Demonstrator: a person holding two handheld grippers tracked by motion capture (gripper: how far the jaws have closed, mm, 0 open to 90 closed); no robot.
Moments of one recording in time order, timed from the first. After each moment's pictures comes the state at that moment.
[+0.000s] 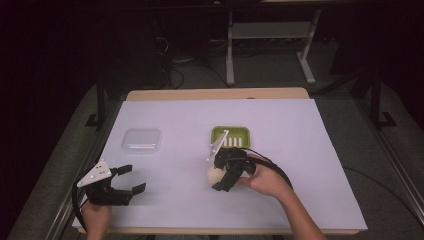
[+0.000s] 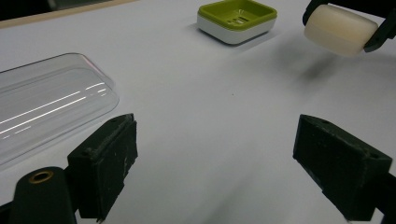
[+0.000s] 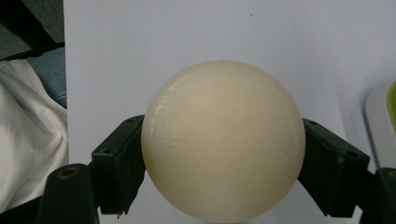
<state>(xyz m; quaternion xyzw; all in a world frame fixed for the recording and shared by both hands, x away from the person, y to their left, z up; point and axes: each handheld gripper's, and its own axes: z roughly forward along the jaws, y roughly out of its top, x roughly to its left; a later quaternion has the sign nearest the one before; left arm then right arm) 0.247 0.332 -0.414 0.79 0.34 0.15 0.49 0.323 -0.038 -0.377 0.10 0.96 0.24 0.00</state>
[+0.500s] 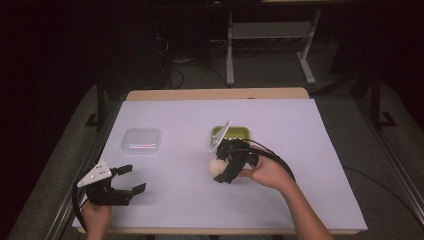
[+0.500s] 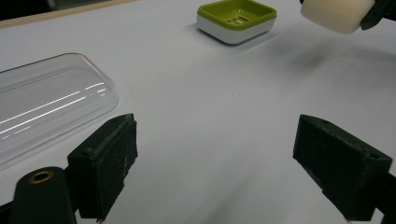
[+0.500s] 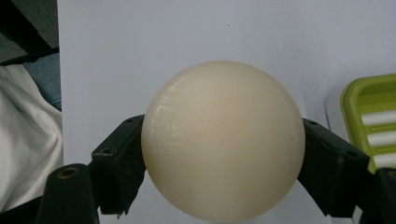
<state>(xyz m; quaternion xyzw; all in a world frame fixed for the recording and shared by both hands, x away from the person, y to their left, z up) 0.247 0.332 -0.414 0.79 0.34 0.15 0.49 0.336 -0.044 -0.359 0.11 0.96 0.25 0.01</state>
